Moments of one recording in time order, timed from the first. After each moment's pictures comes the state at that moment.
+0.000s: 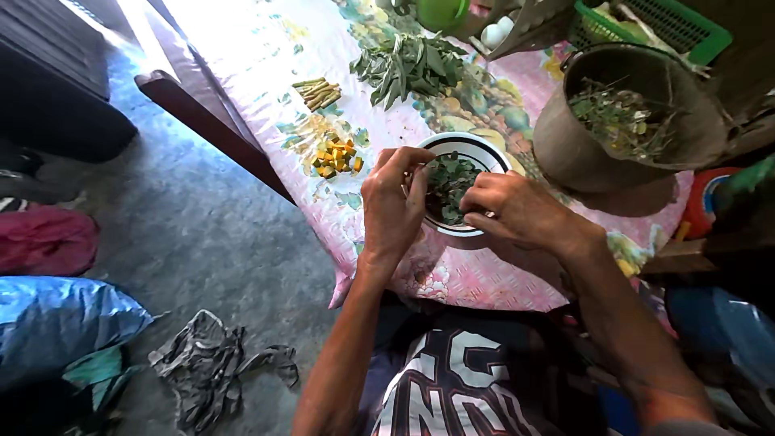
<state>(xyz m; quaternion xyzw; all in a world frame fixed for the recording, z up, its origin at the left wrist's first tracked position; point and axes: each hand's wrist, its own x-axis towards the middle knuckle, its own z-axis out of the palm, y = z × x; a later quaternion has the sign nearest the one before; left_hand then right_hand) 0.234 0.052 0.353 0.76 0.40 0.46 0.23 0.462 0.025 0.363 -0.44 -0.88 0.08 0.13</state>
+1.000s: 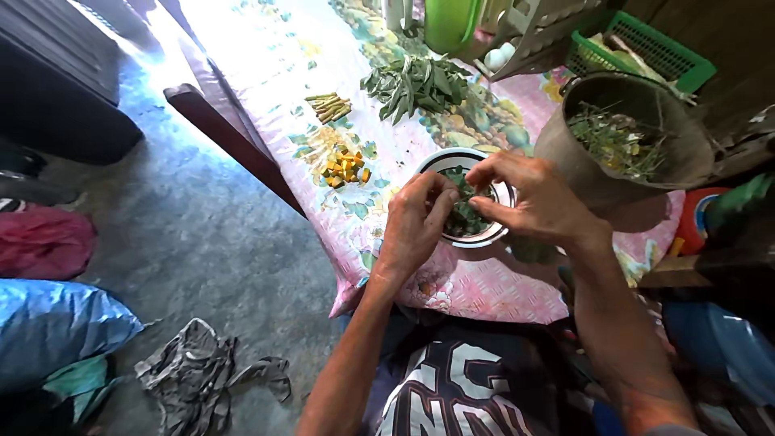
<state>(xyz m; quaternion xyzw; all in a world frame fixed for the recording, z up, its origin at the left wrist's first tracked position) 0.240 0.049 0.356 0.75 0.36 0.43 0.34 0.458 0.041 0.393 -0.41 -0.85 0.10 0.31</state>
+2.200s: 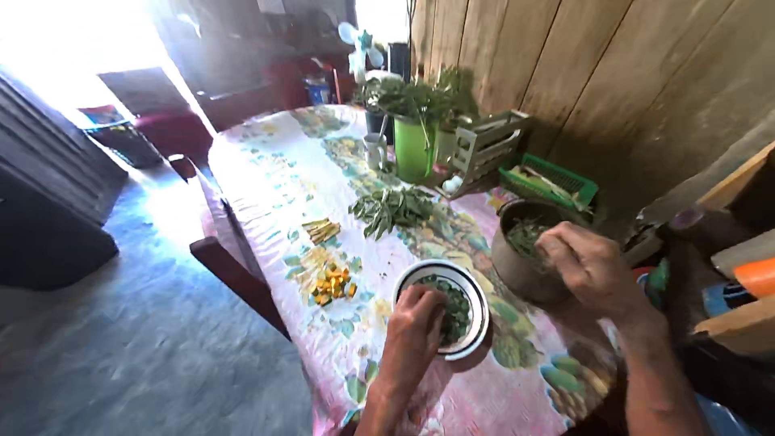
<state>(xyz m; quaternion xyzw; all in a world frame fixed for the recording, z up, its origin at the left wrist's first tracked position) 0.264 0.069 0.332 0.81 0.33 0.45 0.21 0.562 0.012 0.440 -0.60 -0.71 -0.11 0.35</state>
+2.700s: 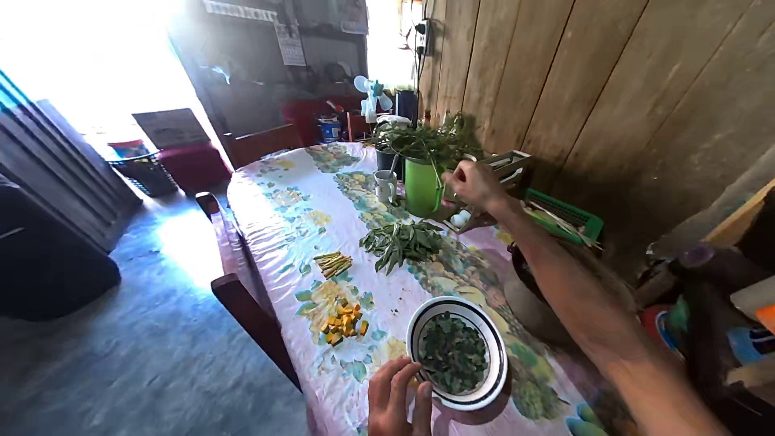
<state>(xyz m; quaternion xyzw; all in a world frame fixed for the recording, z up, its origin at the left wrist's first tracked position) 0.227 0.030 0.289 0.69 0.42 0.58 0.13 0.492 0.254 0.536 -0.67 -0.69 -0.03 0.27</state>
